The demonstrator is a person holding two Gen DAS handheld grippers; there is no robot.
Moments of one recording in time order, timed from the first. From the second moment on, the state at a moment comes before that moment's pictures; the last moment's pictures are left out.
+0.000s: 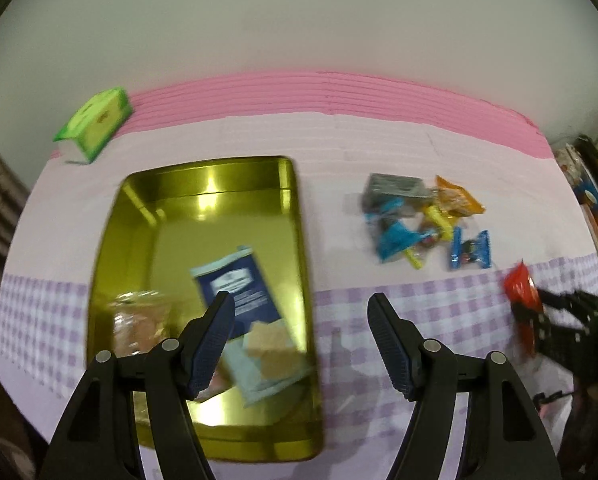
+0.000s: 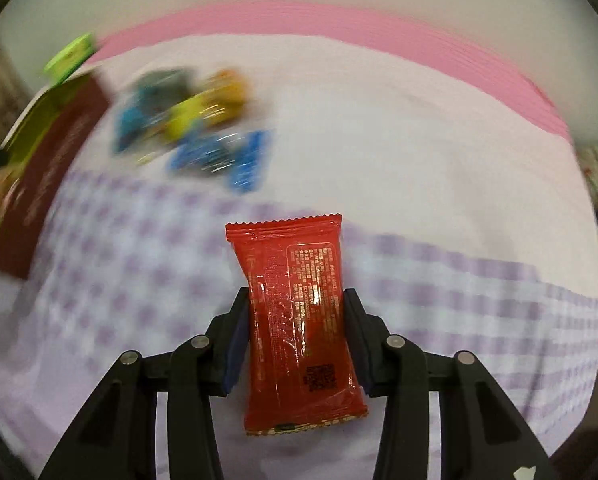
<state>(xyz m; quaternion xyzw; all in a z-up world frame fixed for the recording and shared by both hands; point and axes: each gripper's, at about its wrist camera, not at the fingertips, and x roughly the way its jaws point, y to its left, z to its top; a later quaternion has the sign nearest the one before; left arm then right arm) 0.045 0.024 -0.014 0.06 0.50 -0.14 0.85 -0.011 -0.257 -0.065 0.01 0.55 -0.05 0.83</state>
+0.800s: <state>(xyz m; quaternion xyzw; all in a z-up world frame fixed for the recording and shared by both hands) 0.092 -0.047 -0.031 0.03 0.55 -0.17 0.82 0.030 -0.304 -0.079 0.06 0.43 -0.14 0.89</state>
